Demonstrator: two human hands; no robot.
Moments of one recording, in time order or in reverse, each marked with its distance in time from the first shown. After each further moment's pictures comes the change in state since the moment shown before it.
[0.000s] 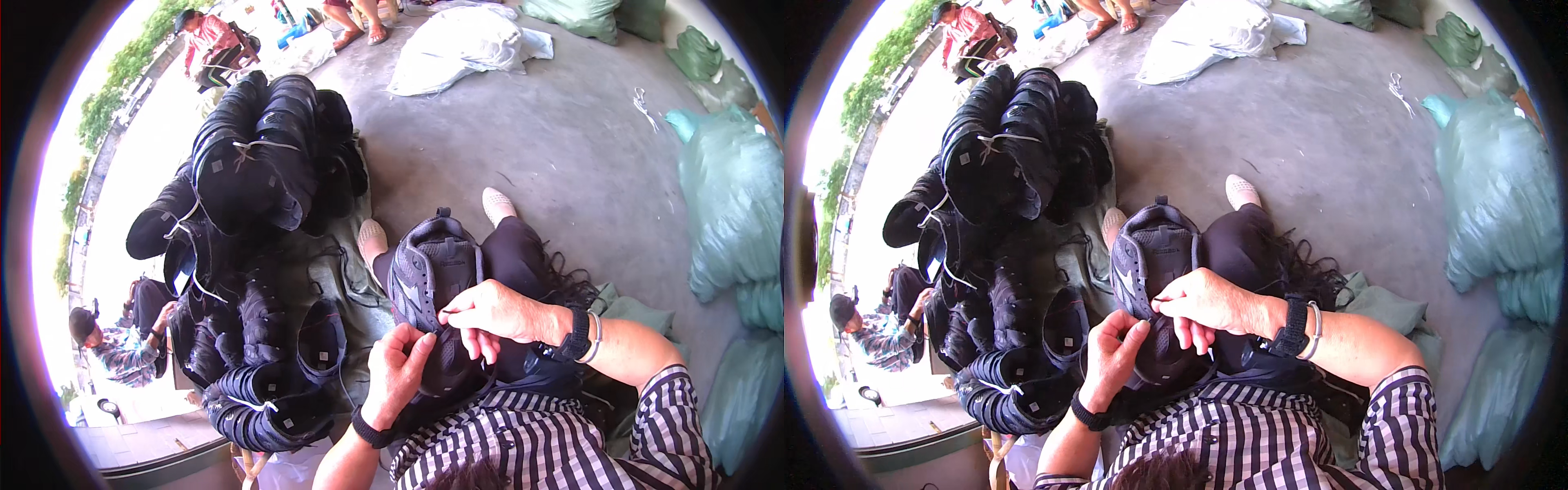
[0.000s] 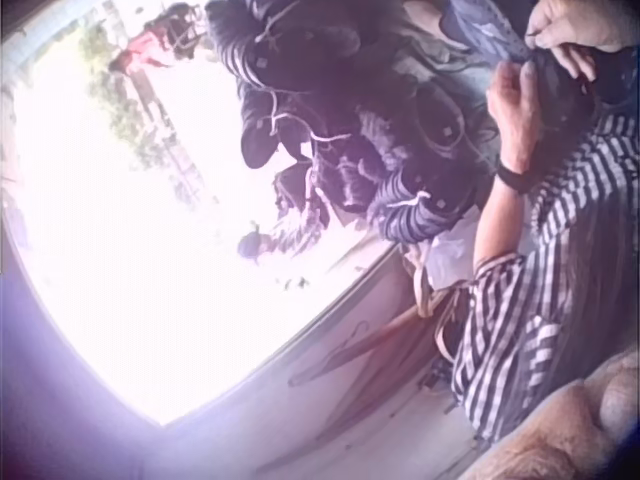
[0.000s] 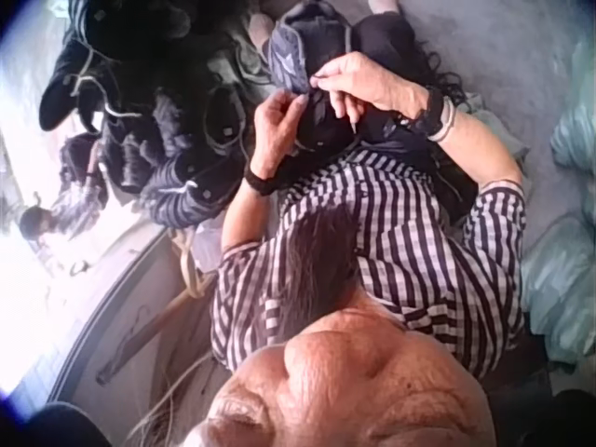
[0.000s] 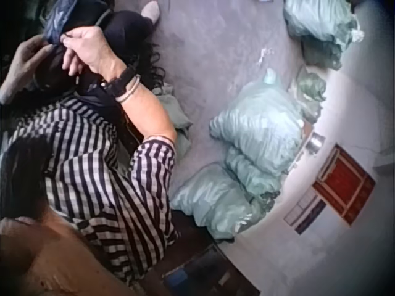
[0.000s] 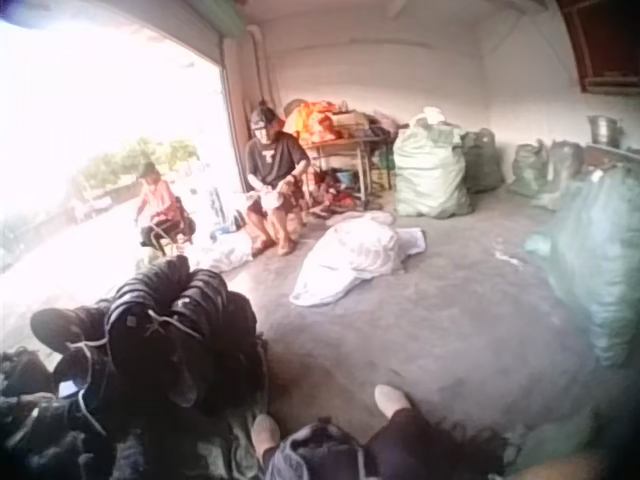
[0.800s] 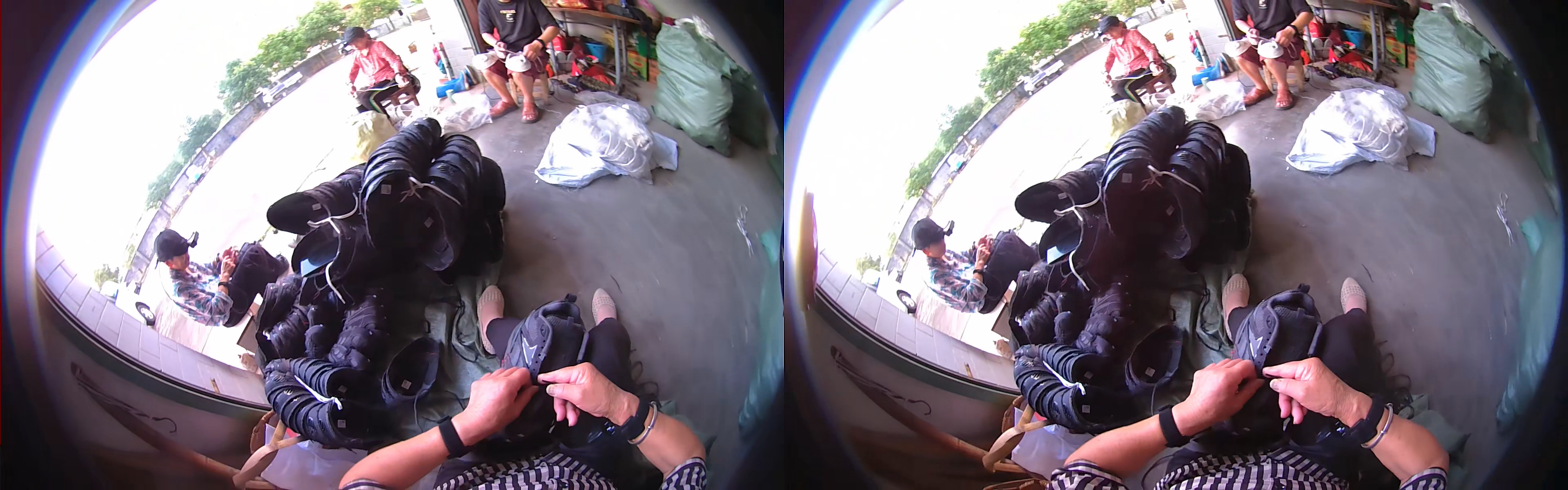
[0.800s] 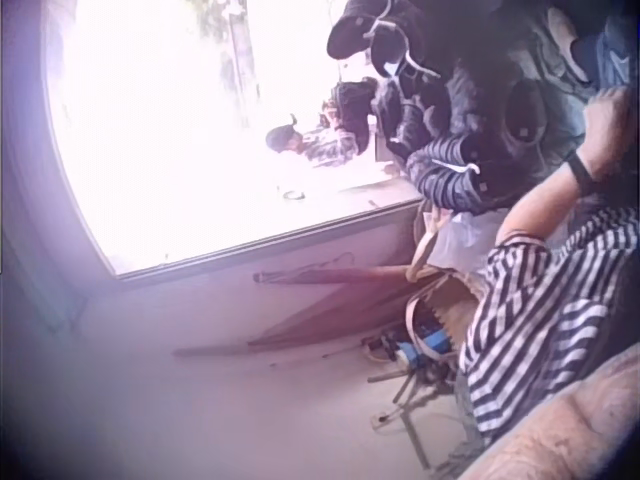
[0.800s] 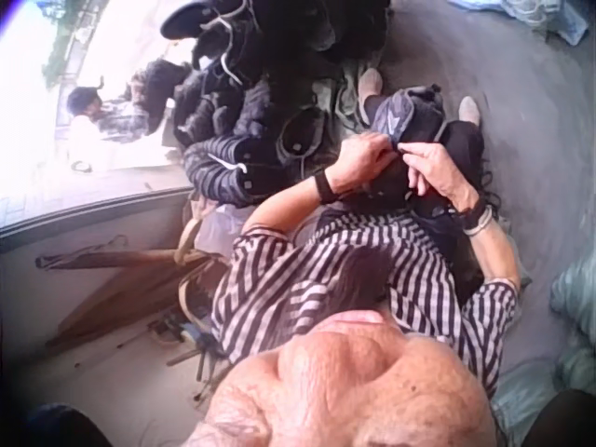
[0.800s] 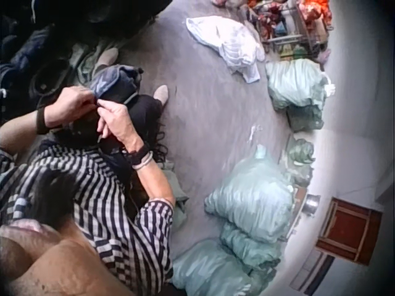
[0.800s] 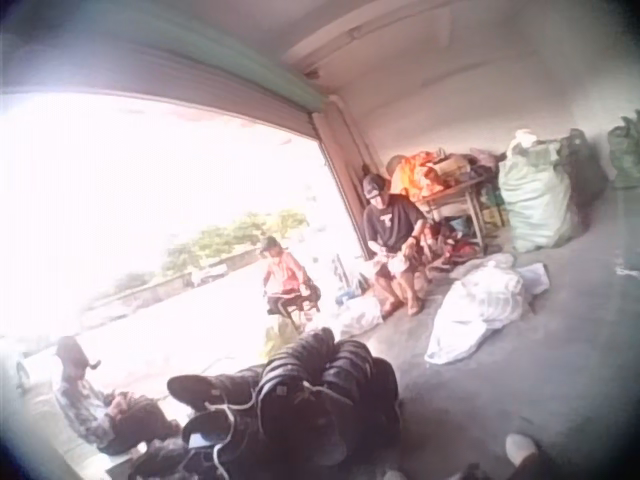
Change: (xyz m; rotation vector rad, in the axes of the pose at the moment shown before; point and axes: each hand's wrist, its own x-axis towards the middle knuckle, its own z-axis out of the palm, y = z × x) left_hand 0.003 0.021 -0.008 0.524 0.033 0.321; right_hand -0.009 0.000 0.010 -0.162 -0.040 -0.124
